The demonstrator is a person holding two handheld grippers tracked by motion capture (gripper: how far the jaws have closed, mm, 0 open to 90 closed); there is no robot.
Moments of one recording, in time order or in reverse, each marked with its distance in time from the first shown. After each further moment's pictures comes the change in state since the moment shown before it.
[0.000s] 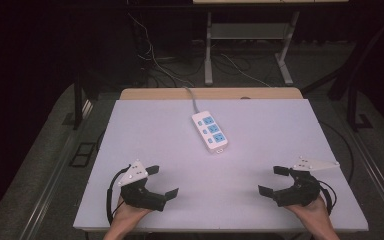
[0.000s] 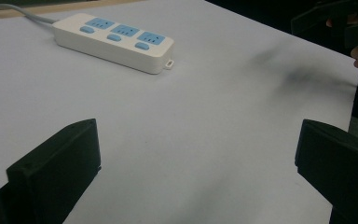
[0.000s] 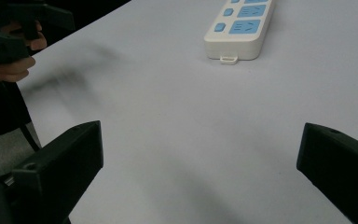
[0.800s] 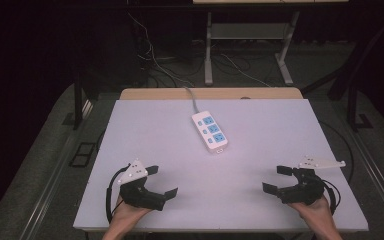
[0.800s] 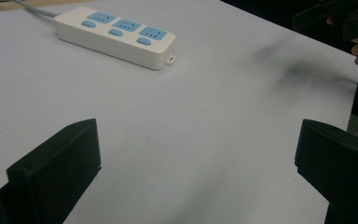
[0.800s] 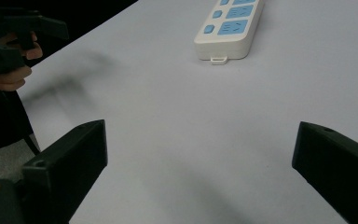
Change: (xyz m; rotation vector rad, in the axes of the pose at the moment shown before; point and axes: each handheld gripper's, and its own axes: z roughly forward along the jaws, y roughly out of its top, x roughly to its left) left arm 0.002 0.004 -0.003 0.027 0.003 -0.017; right arm -0.011 -0.003 -0.006 -0.020 -0.002 0.053
